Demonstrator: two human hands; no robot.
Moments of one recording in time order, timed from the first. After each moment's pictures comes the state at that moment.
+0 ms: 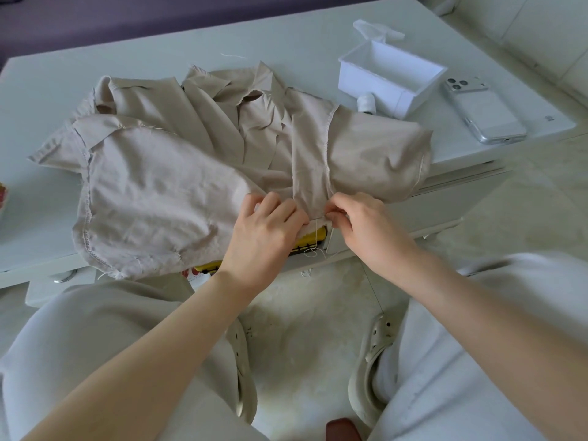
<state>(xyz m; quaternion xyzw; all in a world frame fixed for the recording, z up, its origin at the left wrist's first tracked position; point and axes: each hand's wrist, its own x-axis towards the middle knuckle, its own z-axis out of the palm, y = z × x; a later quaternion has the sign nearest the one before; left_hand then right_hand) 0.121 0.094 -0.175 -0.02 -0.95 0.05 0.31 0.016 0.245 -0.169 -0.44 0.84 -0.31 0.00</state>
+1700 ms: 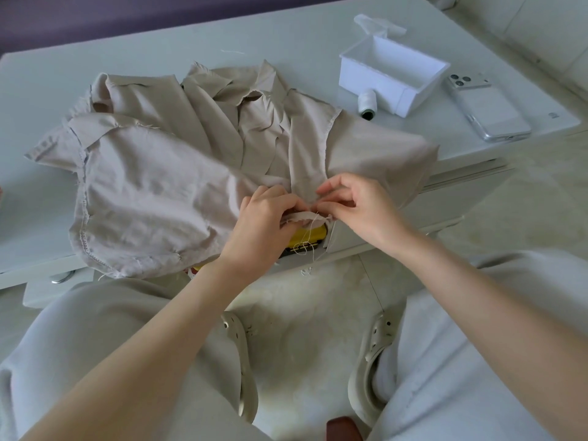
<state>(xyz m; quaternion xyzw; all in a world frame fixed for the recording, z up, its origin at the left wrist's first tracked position) 0.110 0.092 -0.157 0.09 -0.94 -0.30 0.15 0.006 0.230 -0.153 -0.32 0.77 -0.51 0.21</state>
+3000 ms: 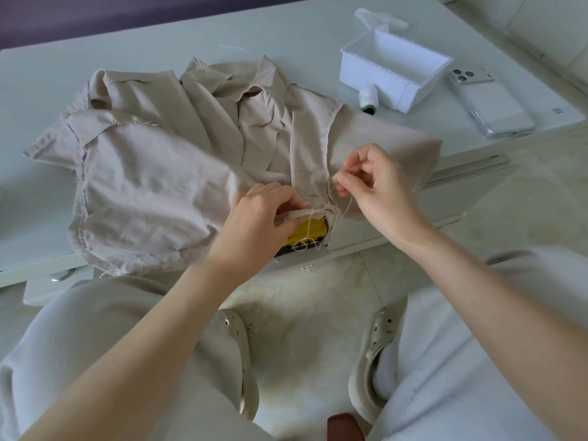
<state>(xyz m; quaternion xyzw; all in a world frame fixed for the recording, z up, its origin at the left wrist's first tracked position) 0.117 0.085 -0.155 0.06 -0.93 -0.33 0.17 0.000 0.231 -0.143 -0.28 0.75 -0.60 0.12</state>
